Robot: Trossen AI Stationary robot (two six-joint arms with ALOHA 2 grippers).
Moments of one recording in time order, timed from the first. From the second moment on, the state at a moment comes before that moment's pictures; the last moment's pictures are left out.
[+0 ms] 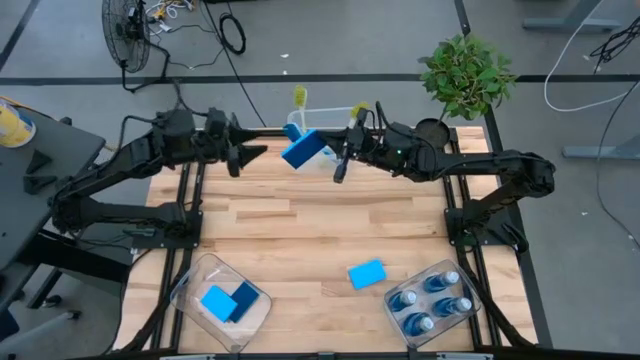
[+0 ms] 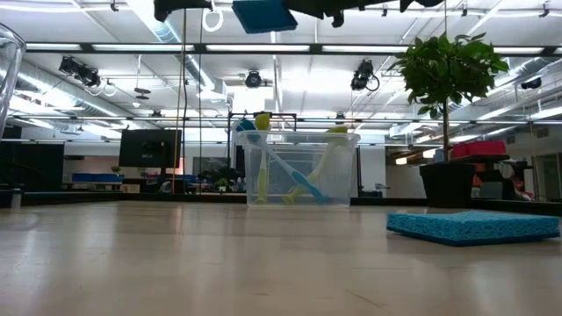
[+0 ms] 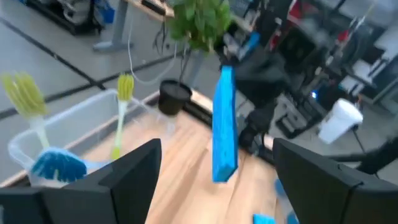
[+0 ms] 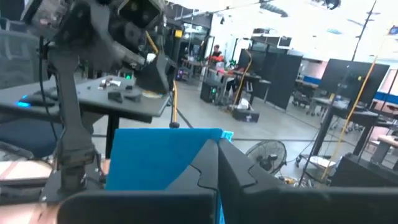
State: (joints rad) left arm 0.35 0.92 1.14 -0.40 0.02 -0.41; right arm -0.18 1.45 1.13 0.40 0.17 -0.22
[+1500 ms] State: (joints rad) left arm 0.34 1.19 1.14 -0.34 0.18 -0.37; right arm -0.17 1.49 1.13 0.34 0.09 -0.17
